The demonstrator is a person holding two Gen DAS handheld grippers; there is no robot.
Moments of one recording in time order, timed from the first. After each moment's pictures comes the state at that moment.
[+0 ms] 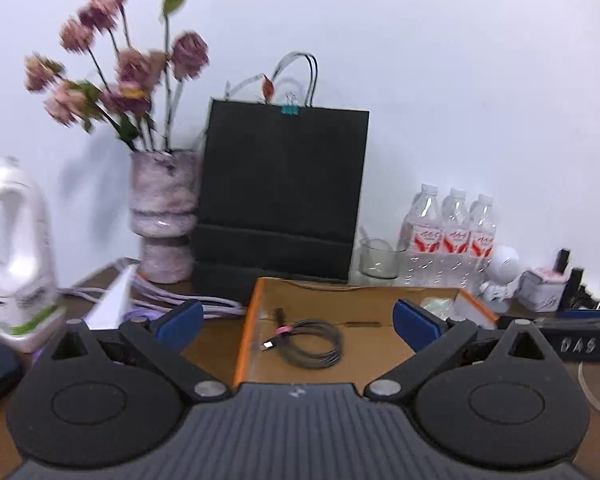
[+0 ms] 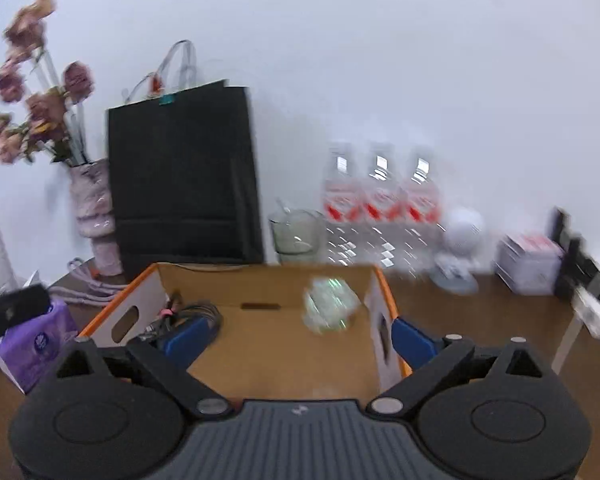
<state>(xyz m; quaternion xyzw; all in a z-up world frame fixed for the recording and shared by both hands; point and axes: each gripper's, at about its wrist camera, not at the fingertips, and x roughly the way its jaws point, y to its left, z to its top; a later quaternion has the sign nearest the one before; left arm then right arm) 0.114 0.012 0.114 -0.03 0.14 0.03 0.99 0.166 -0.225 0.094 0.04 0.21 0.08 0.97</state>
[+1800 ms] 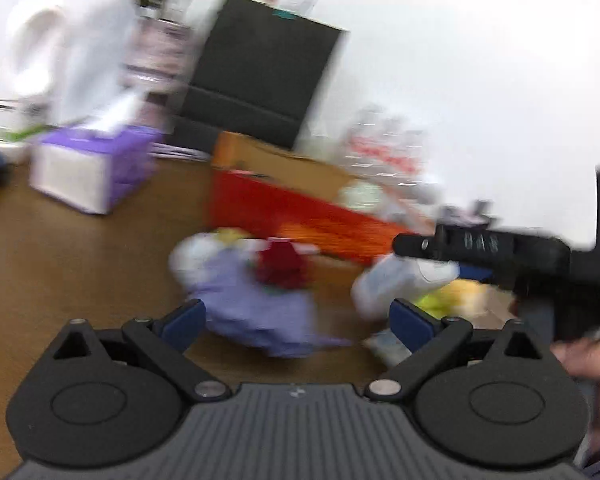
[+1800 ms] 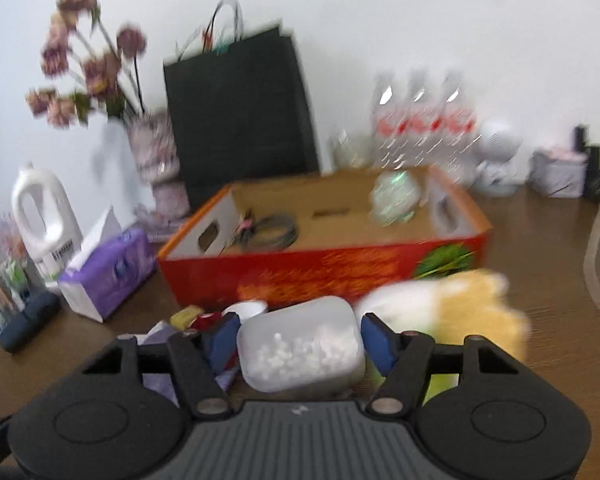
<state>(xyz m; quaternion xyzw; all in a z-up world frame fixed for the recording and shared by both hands) 0.009 0.047 0.037 -0.15 0.24 -0.13 0.95 0.071 -0.200 0.052 0.06 0.27 0.13 0.95</state>
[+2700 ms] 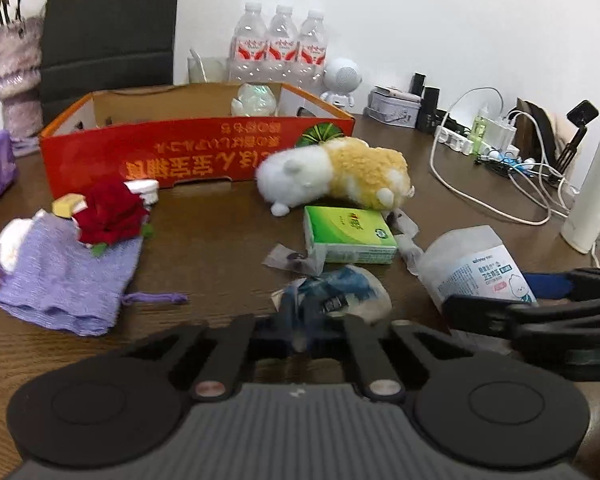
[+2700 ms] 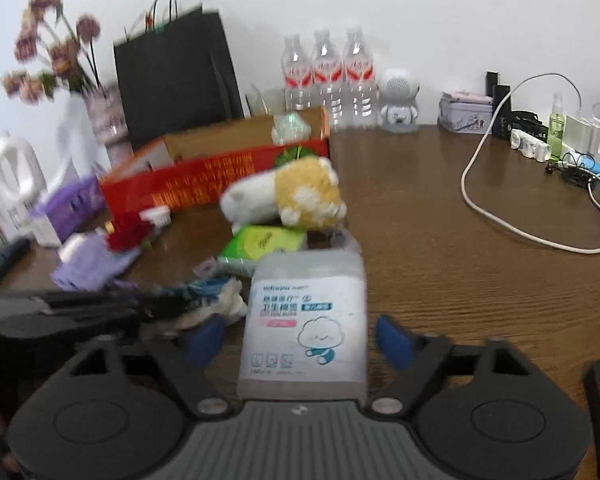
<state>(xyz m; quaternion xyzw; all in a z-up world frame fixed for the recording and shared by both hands) 0.034 -0.076 0.012 0.00 0.32 -0.18 0.93 -0.001 -0.296 0.008 0.04 0.33 0.08 0.94</state>
